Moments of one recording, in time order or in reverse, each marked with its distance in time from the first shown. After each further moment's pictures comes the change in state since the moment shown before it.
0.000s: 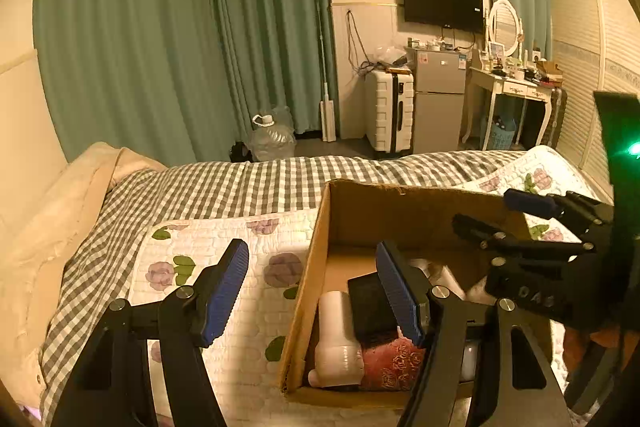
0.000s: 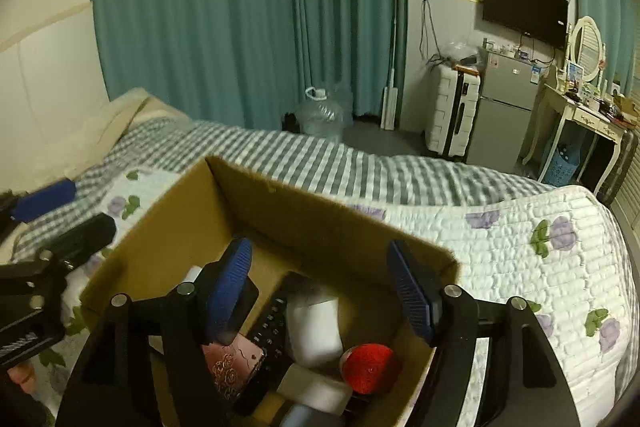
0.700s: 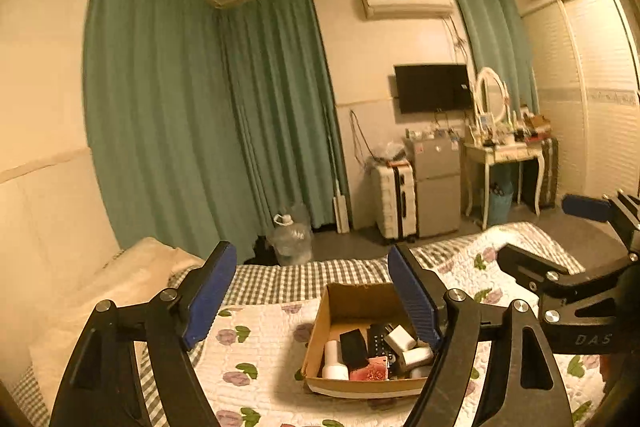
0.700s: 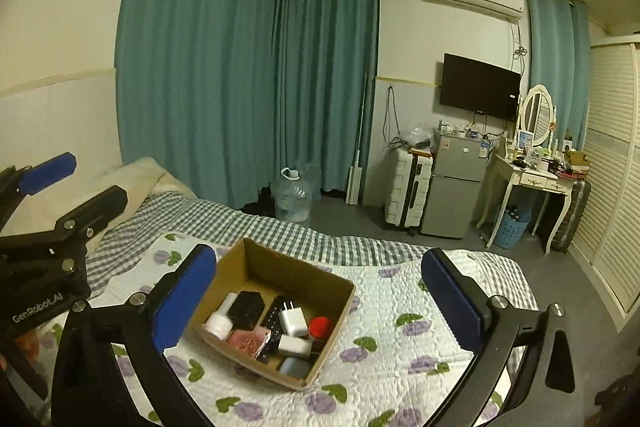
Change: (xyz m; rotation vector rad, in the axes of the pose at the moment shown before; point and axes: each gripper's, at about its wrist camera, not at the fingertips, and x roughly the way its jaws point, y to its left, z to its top) left arm -0.220 -0.016 0.029 0.041 -0.358 0.081; right arm -0.256 0.024 0.013 -0.044 -0.258 -0.125
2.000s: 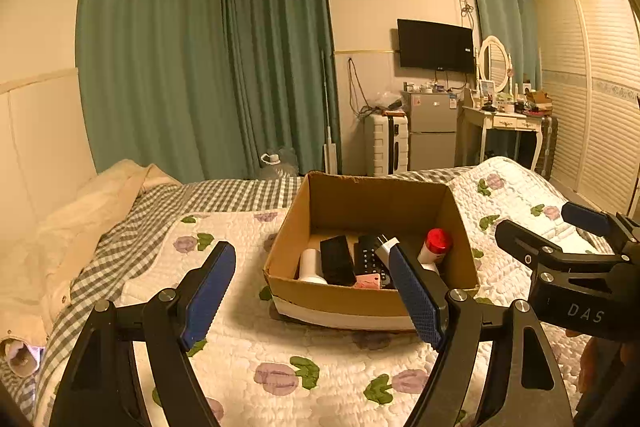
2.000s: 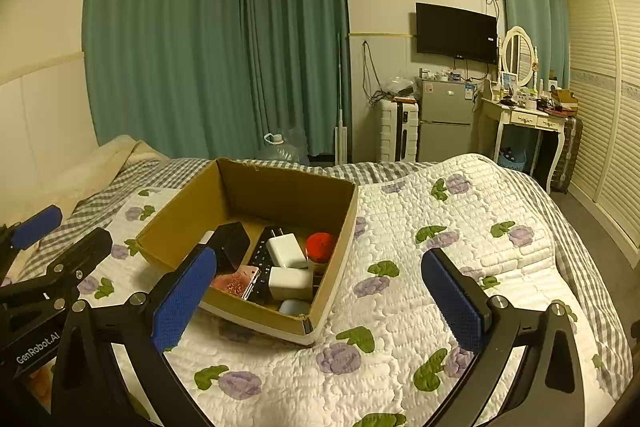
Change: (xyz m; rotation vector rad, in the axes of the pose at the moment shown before) left arm 0.055 -0.016 -0.133 -0.062 0.173 -0.040; right arm 0.070 -0.004 -0.126 0.140 0.089 -0.030
